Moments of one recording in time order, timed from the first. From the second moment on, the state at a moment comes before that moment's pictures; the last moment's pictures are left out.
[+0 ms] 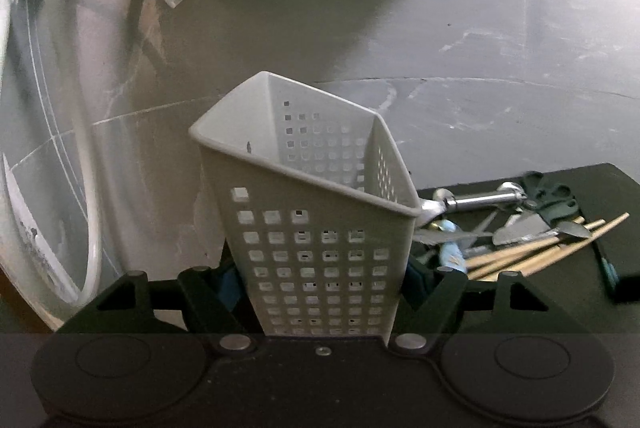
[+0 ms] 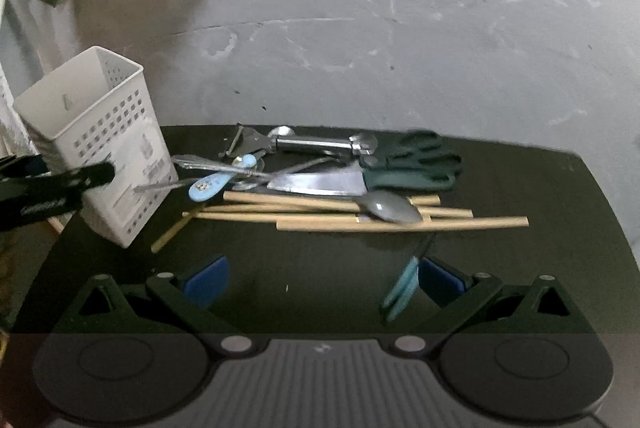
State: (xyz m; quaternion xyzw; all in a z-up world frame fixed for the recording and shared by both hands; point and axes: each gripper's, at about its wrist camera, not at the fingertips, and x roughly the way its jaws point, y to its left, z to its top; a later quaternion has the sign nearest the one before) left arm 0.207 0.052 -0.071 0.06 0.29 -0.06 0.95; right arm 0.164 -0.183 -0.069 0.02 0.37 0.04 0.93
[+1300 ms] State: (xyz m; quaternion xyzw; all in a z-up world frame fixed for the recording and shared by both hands) left arm 0.153 0.037 -0.066 0.07 0.30 -0.08 0.95; right arm 0.294 -0.119 -0.109 -0.22 0.34 0.18 0.90
